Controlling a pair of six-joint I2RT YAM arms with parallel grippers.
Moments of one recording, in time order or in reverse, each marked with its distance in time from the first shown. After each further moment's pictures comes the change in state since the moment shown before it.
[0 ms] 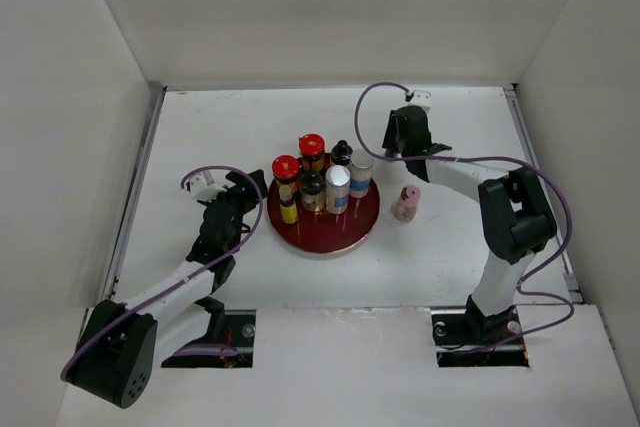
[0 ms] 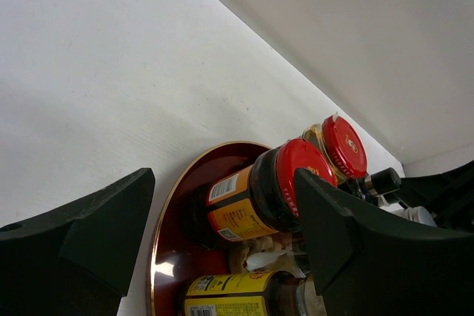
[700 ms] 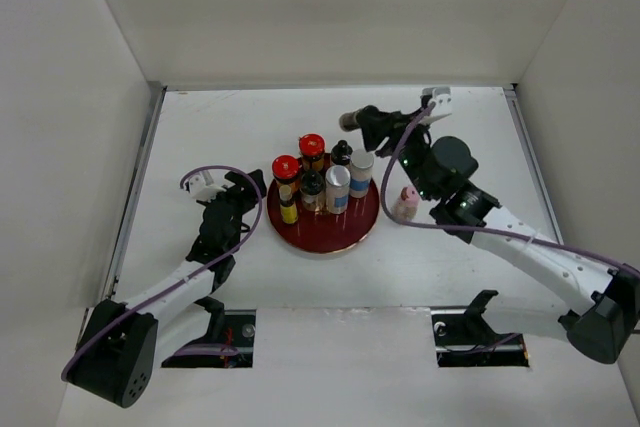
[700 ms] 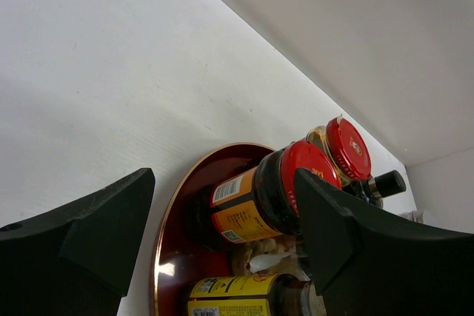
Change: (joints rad) left arm 0.005 0.006 0.000 0.000 0.000 0.000; right arm 0.329 -0.655 -0.154 0.180 -0.009 -0.056
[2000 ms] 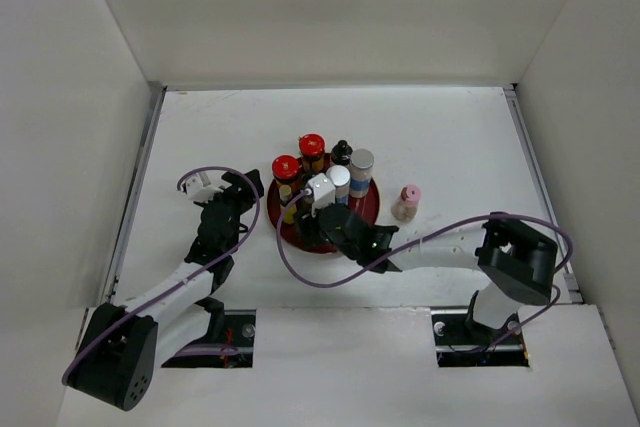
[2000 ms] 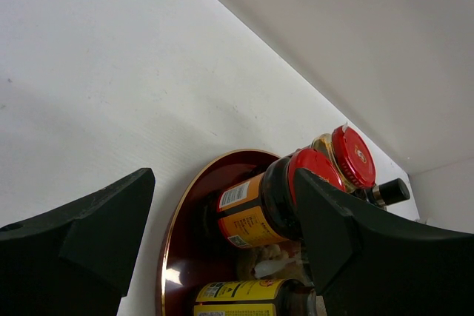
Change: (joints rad) left arm 0.021 -0.017 -0.009 0.000 -0.007 0.000; right arm 0.426 0.471 -0.137 0.011 0.056 -0.017
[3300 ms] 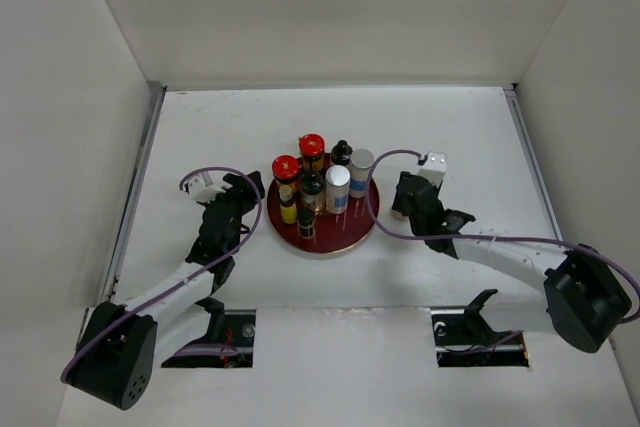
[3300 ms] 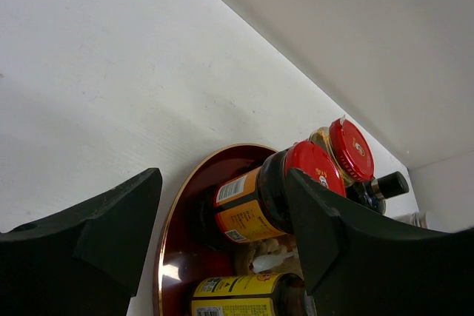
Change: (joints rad) left arm -0.021 0.004 0.000 0.000 -0.005 0.003; right arm -0.457 -0.392 -0.267 -0.330 0.271 0.250
